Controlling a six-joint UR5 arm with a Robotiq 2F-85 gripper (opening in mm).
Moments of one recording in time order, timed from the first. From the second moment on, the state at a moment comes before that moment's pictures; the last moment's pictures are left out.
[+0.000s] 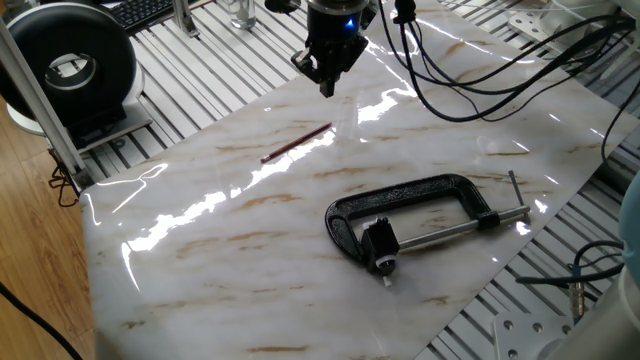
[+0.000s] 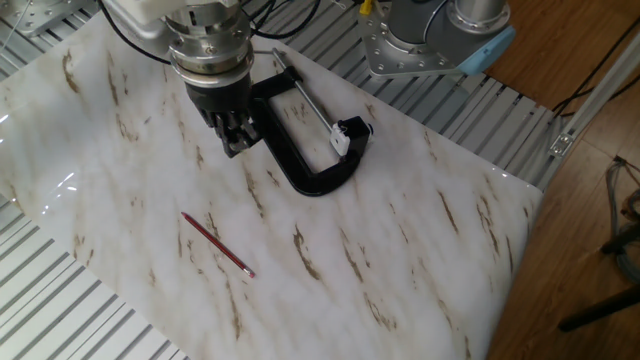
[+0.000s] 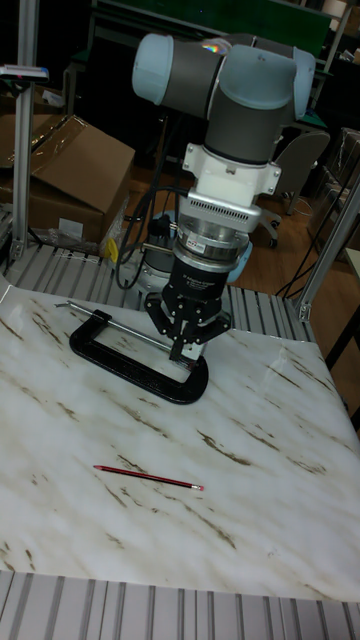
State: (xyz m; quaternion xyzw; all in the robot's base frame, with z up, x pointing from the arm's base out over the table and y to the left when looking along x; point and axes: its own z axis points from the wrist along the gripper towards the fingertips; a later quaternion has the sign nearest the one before) arm 0.558 0.008 0.188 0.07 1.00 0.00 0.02
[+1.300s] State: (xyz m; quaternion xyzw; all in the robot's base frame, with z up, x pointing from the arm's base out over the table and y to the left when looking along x) arm 0.559 0.047 0.160 -0.09 0.99 0.04 0.00
